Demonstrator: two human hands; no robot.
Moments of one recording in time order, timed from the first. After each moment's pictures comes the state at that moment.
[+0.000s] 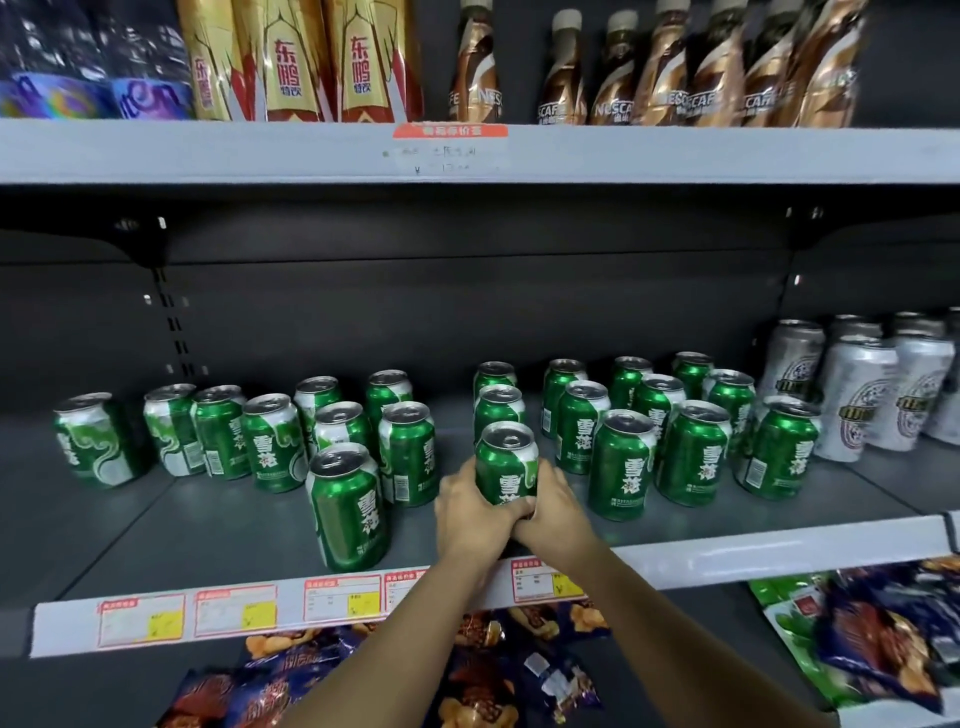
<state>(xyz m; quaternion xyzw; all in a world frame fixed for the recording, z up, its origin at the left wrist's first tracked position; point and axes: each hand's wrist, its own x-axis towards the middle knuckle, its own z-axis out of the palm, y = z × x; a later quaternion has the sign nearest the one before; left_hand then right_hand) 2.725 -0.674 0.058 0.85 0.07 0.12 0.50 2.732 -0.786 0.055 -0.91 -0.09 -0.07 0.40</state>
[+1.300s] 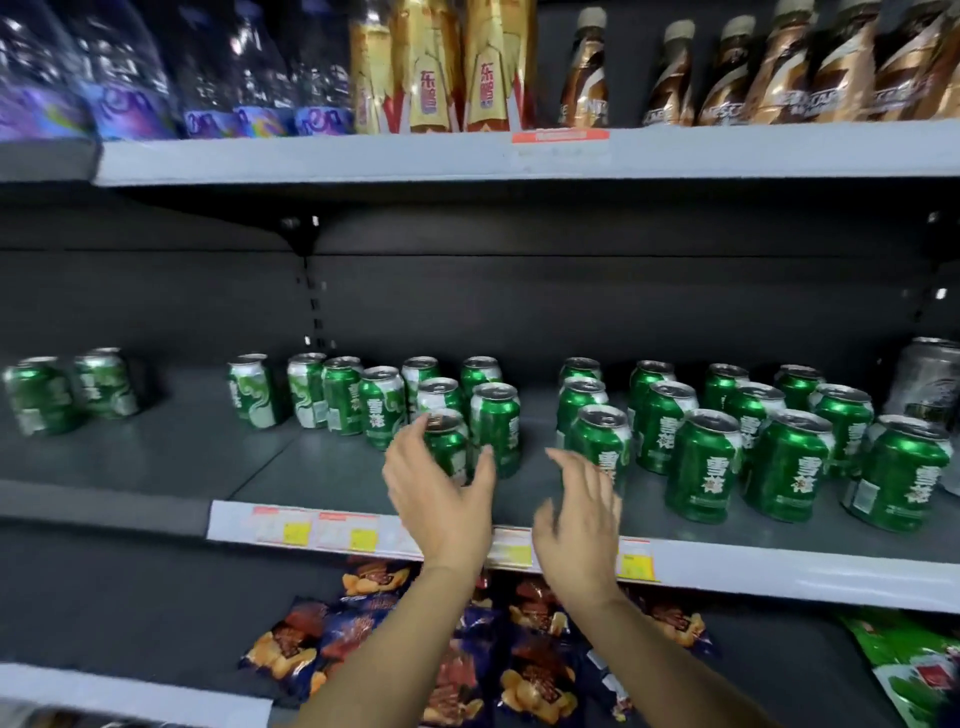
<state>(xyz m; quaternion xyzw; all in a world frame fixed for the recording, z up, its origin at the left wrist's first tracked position) 2.643 -0.619 0.074 0.73 0.15 0.51 0.42 2.677 -0.731 0.034 -0.84 -0.18 -0.35 0.38</state>
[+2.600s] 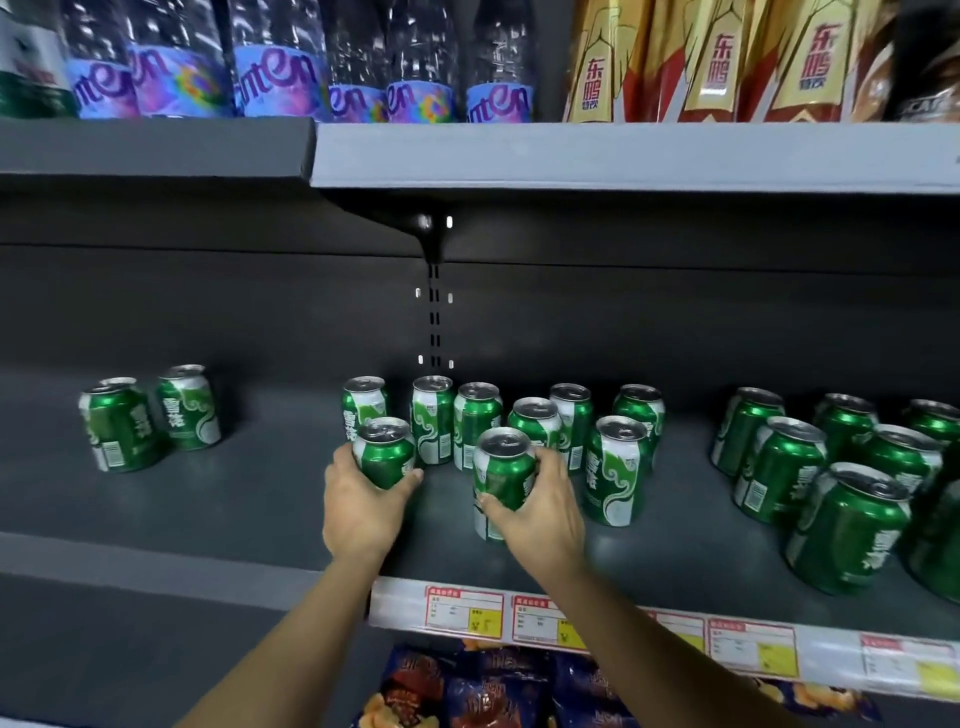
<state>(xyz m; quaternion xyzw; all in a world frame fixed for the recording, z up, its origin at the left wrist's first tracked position) 2.688 -0.290 0.067 0.78 0.27 0.33 0.46 2.717 -0.470 0.071 -0.88 -0.12 -0.16 0.43</state>
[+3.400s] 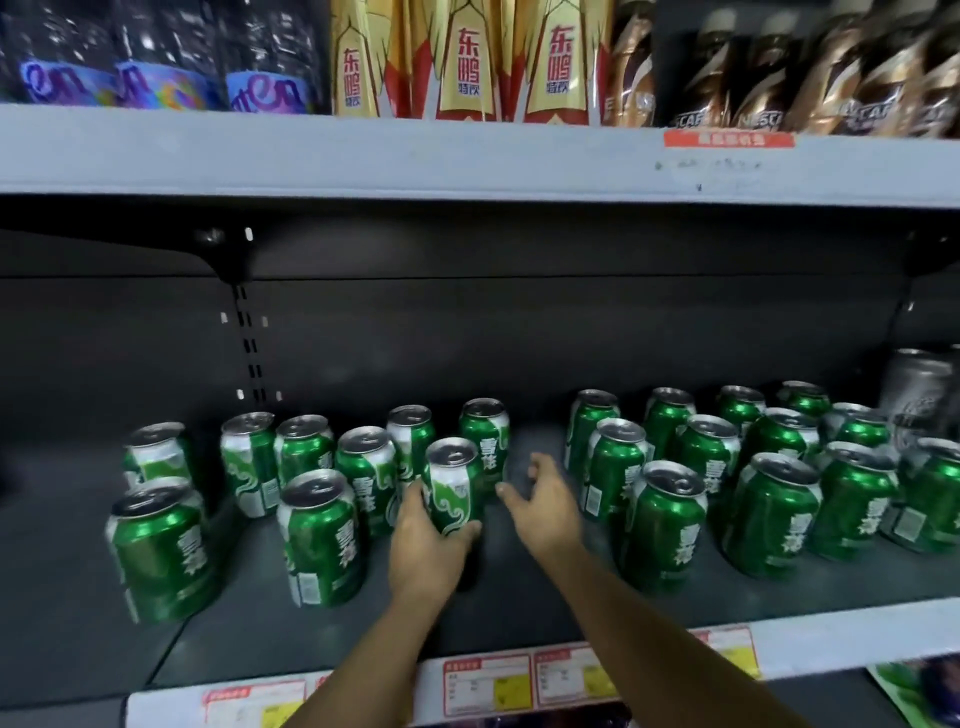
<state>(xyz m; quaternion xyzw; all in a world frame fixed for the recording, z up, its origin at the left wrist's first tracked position) 2.757 -0.498 0.055 0.83 0.11 0.18 0.51 2.805 -0.627 0.065 -0.89 0.01 -0.13 0.45</state>
